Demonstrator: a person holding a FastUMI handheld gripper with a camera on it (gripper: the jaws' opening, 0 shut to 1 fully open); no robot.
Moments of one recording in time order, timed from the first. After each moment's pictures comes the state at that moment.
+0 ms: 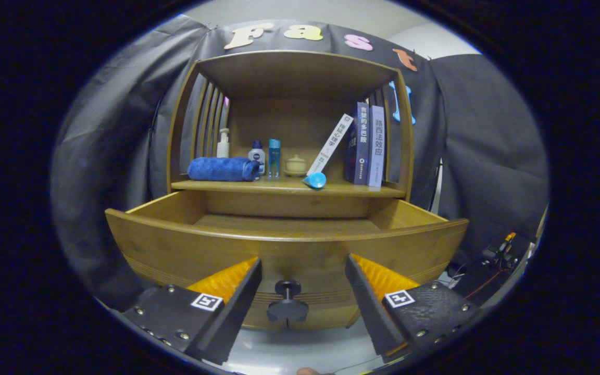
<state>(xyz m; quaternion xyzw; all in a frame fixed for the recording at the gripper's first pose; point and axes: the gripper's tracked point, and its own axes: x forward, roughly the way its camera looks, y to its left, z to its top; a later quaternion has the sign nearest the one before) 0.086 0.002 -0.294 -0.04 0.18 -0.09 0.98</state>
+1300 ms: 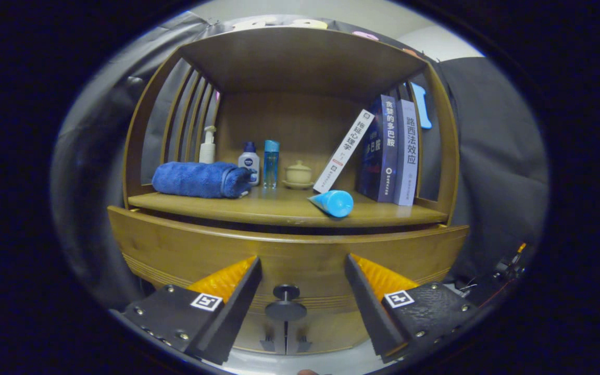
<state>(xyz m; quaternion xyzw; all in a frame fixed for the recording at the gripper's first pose) 0.221 -0.003 -0.319 -0.04 0.17 -0.09 0.98</state>
